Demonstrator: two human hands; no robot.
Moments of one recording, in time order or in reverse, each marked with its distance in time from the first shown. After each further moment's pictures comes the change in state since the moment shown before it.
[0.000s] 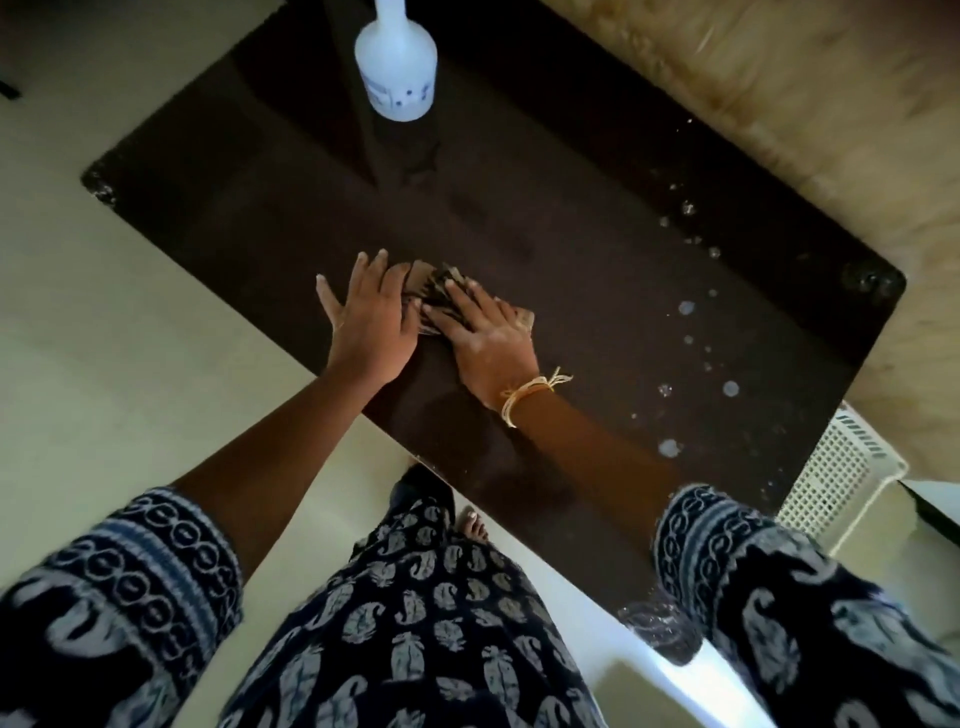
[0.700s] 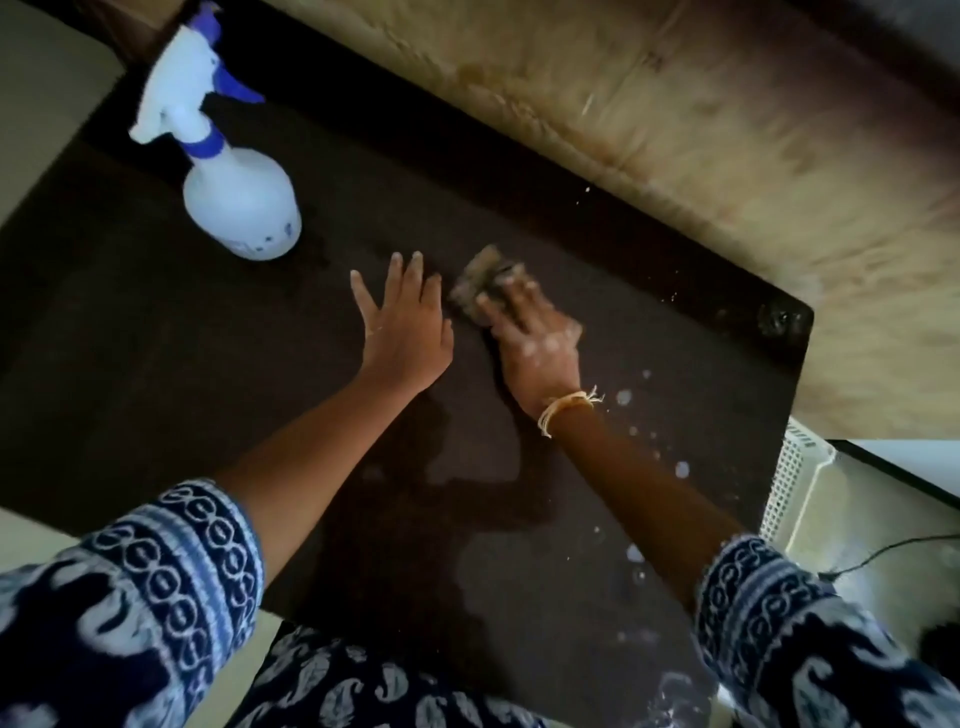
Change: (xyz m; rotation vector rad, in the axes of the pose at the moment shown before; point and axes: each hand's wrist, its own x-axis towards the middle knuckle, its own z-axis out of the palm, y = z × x) left_hand 0.184 0.115 0.025 0.163 -0.145 0.336; right_hand 0.064 0.166 -0.029 -0.115 0.152 0.375
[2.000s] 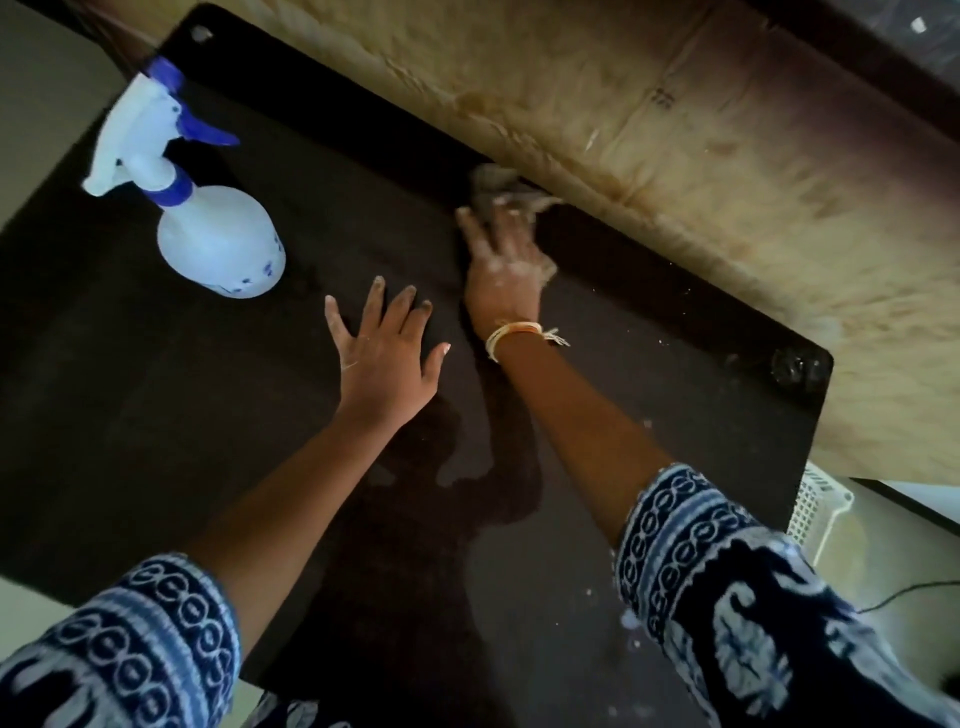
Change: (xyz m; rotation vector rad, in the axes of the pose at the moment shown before) left_hand 0.017 -0.006 0.008 0.021 0.133 -0.054; right_hand 0.137 -0.004 0.023 0.043 -0.098 0.229
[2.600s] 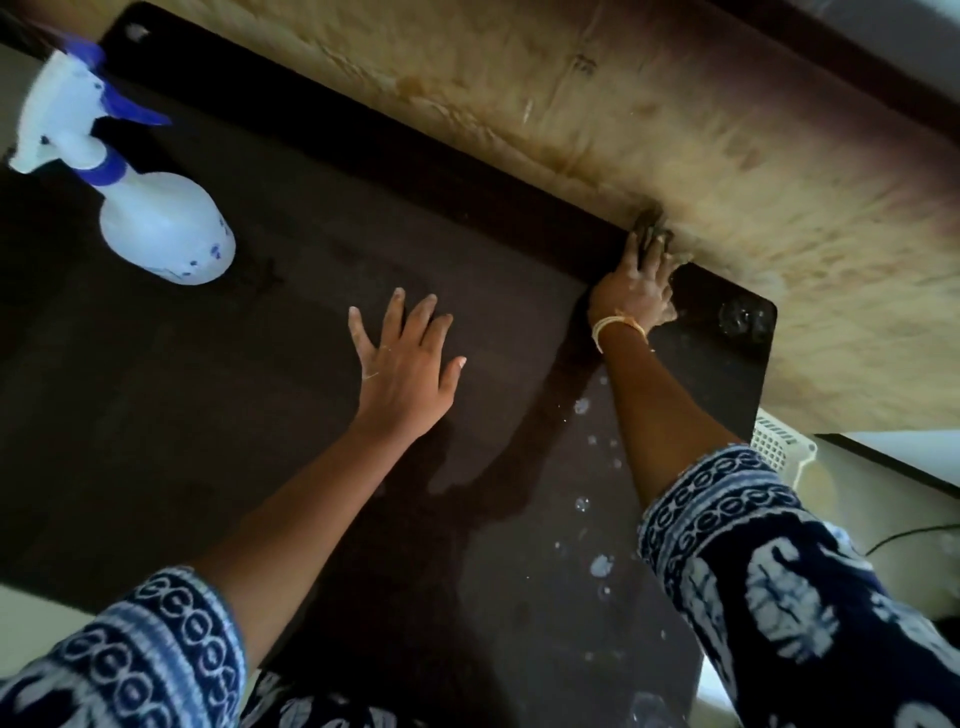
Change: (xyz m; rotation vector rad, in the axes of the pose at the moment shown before) left_hand -0.036 0.059 -0.002 -0.063 -0.033 0.148; right_hand -0.054 0.161 -0.050 -0.042 -0.086 0.691
